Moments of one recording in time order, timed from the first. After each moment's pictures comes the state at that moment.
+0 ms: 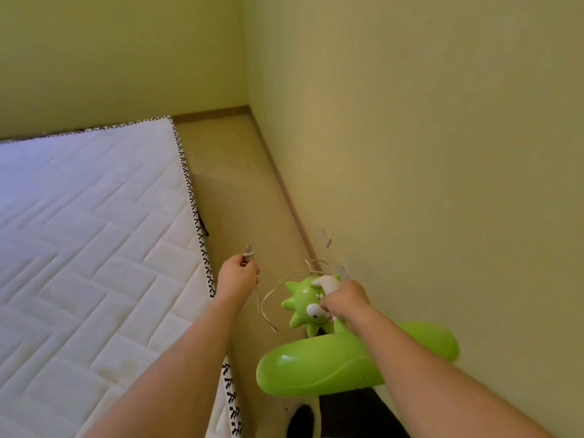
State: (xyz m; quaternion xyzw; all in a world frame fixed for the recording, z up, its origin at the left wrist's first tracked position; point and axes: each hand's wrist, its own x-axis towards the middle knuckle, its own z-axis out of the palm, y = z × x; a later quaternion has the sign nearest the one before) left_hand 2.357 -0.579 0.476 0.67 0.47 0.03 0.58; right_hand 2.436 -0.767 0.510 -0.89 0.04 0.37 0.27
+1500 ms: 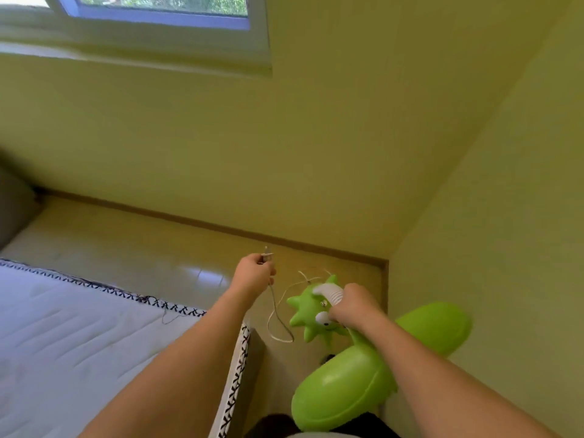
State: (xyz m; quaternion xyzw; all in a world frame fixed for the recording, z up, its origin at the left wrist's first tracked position) left_hand 3.032 0.338 0.505 0.53 0.62 0.17 0.55; right_hand 3.193 0.212 0.537 -0.83 -0.35 0.42 0.06
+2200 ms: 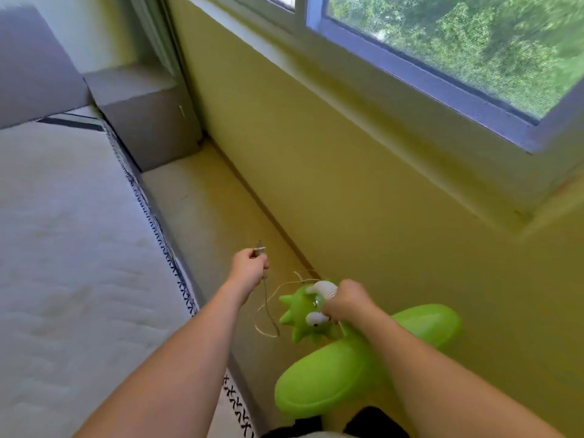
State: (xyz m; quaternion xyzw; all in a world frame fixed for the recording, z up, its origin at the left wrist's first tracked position) left_hand 2.880 0.690 0.506 0.24 0.75 0.39 0.47; right_hand 3.082 0.704 0.529 -0.68 -0.60 0.41 -0.11
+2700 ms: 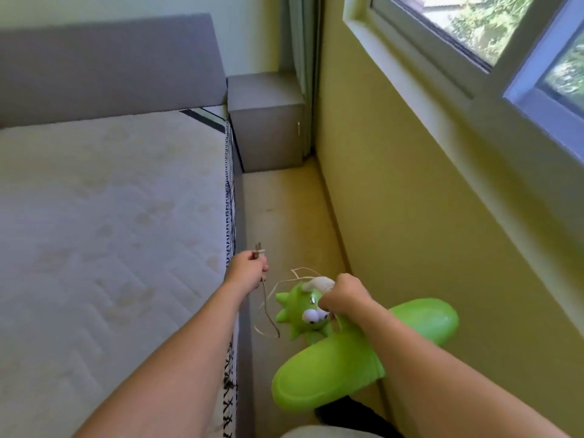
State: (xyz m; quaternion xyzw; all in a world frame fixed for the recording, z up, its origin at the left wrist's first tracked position) left_hand 2.658 0.834 0.501 0.06 0.81 0.46 0.36; right_hand 2.829 0.948 0.523 -0.51 -0.74 0.40 -0.18
